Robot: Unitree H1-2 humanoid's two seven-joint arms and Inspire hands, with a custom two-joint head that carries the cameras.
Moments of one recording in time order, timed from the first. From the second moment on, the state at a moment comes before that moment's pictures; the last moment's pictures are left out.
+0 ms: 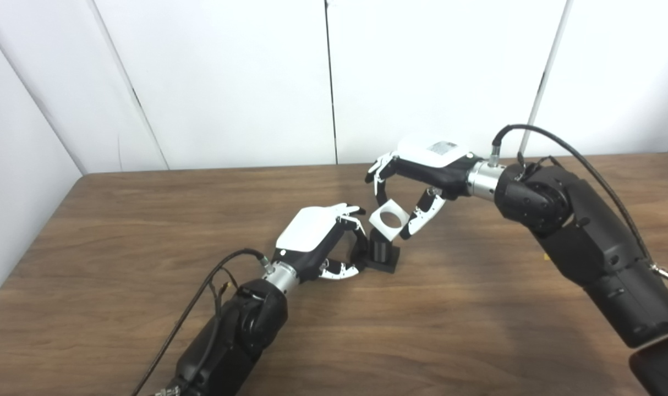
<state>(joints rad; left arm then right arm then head) -0.46 0.23 -0.45 0.30 0.75 -0.09 0.03 -0.82 -0.40 0.40 0.28 -0.61 -0.29 0.50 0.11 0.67</state>
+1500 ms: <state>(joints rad) -0.45 0.23 -0.46 0.27 0.75 -0.05 0.02 -0.82 -0.35 0.43 0.32 -0.62 -0.29 0.50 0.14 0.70</state>
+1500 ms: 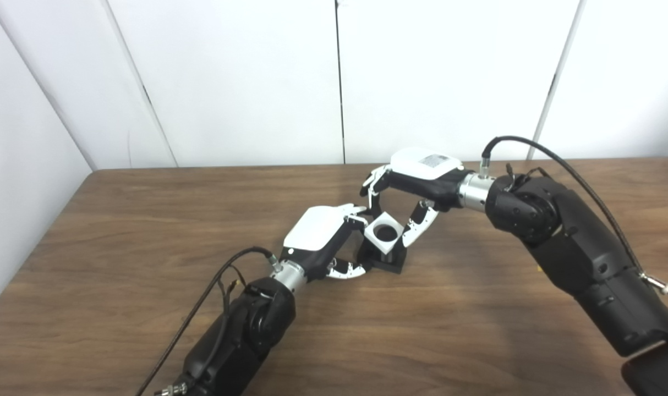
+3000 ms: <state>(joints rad) -0.43 0.23 -0.45 0.24 0.75 -0.06 0.00 -0.78 -0.37 0.40 0.33 -0.57 -0.23 0.54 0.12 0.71</state>
